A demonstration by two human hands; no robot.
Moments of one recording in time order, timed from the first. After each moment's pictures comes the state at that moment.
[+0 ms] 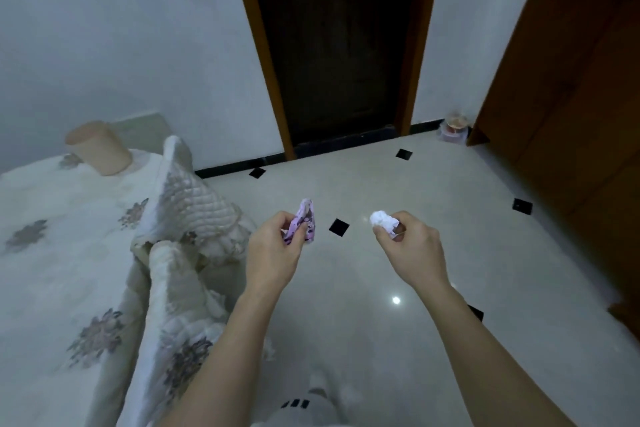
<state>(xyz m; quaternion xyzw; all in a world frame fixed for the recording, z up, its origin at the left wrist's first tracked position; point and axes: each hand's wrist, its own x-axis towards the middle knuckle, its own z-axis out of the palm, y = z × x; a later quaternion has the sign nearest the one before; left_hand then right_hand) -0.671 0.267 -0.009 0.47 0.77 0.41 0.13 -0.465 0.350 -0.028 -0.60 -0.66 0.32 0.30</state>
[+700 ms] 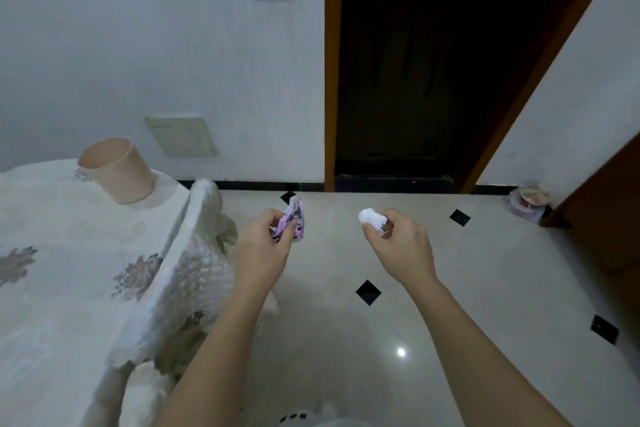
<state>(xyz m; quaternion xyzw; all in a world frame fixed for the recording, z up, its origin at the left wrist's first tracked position) -0.922 0.499 -0.013 0.36 0.82 0.44 0.08 -0.740 0.629 -0.016 -0.48 -0.78 0.31 0.25</state>
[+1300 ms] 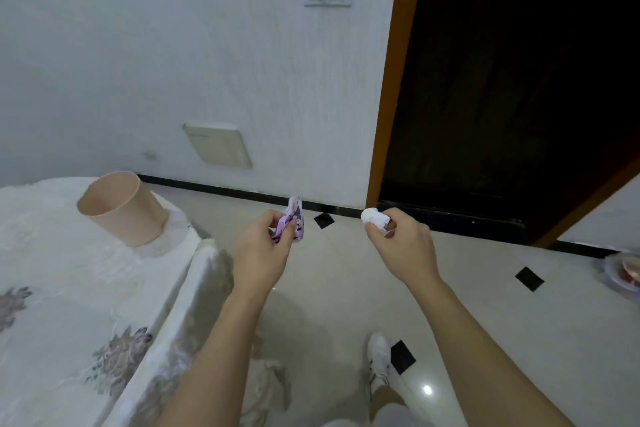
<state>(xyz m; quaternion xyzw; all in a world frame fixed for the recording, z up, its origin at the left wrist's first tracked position) -1.089 0.672 -0.021 0.25 0.85 0.45 0.07 -0.944 0.843 -0.049 -0.39 -0.83 0.33 0.22</state>
